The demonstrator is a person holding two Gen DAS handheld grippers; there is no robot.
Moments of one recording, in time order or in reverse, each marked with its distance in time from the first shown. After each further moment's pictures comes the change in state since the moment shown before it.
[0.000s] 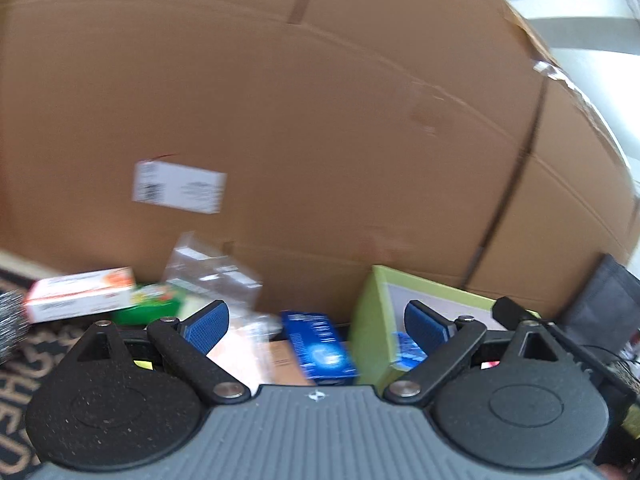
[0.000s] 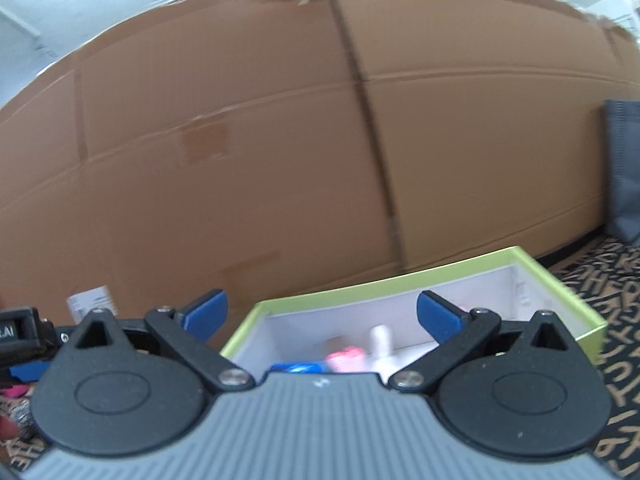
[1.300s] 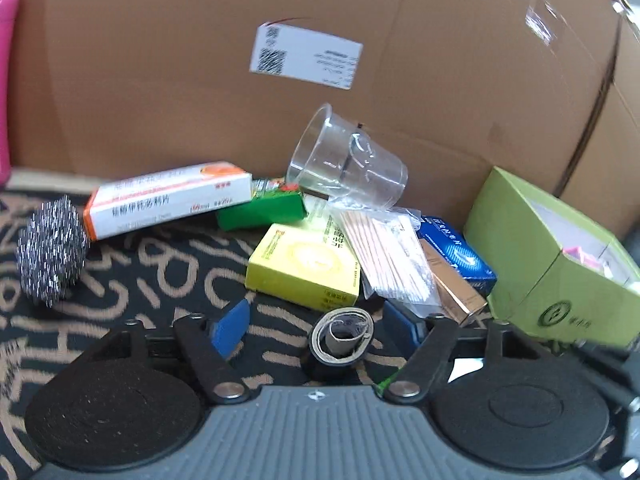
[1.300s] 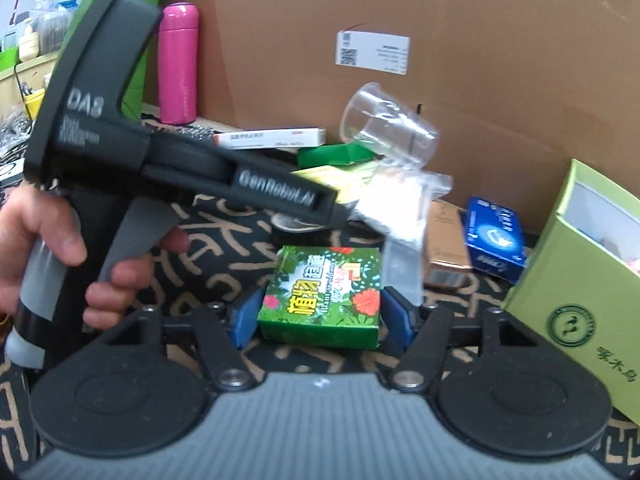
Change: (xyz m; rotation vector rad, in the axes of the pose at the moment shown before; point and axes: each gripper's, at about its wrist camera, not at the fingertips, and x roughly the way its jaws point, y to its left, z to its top) left arm 0.032 0.091 -0.047 0.059 0.206 0.077; right arm 0.007 0.135 -0.093 -0.550 0.533 0.470
